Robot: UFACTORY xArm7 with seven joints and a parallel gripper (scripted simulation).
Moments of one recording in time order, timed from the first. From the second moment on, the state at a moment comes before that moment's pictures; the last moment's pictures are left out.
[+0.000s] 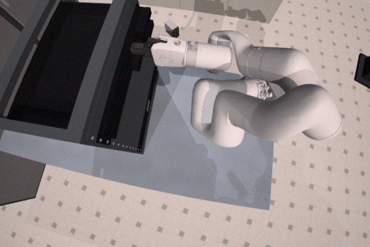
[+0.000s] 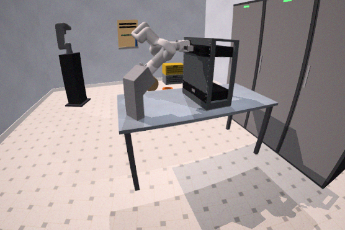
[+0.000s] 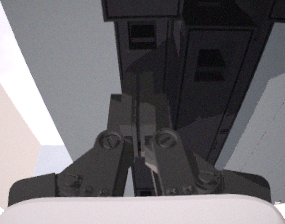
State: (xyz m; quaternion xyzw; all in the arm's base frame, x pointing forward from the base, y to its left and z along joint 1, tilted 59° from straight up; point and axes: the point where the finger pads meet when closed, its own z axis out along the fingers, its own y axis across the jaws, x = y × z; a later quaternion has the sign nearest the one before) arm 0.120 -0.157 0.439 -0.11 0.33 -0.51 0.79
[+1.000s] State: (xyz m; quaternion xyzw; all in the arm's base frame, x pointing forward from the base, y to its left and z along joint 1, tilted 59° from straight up) arm 0.124 -0.158 0.443 -0.11 0.33 -0.51 0.79
